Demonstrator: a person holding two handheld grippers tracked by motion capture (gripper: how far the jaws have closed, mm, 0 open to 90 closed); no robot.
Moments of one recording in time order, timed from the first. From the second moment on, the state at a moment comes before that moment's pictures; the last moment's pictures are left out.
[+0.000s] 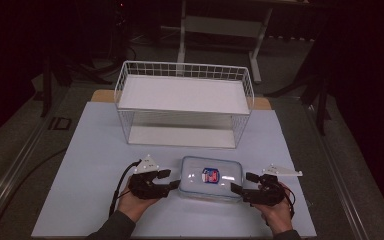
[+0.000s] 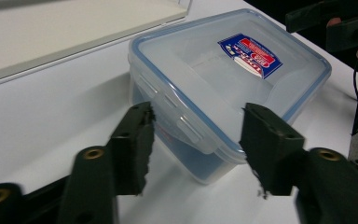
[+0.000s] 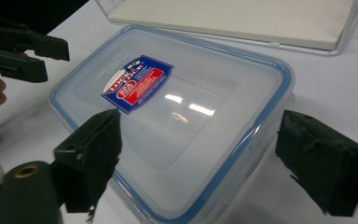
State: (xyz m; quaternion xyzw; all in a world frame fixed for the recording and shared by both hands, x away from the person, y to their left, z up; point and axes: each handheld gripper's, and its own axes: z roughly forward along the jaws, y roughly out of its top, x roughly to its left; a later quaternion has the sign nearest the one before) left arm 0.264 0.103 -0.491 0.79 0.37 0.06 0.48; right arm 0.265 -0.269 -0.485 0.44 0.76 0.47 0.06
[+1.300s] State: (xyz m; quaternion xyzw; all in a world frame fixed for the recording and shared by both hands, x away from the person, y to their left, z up) left arm 0.309 0.091 -0.514 0.75 0.44 -0.11 0.49; right arm 0.291 -0.280 -0.511 0.52 0.71 0.47 -0.10
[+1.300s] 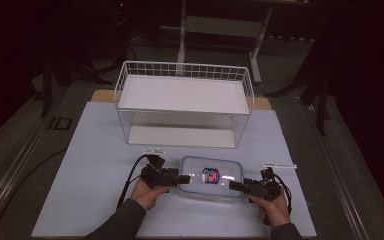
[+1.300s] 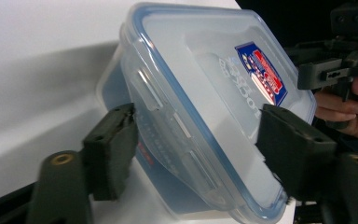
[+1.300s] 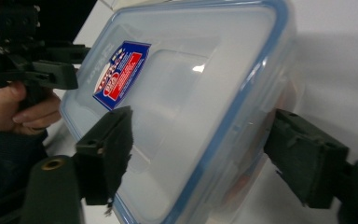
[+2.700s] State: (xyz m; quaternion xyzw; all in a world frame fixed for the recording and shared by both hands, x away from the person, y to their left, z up) left arm 0.278 0.113 -0.508 0.73 0.43 -0.11 0.51; right arm 0.271 -0.285 -0.503 0.47 0.71 0.51 -0.09
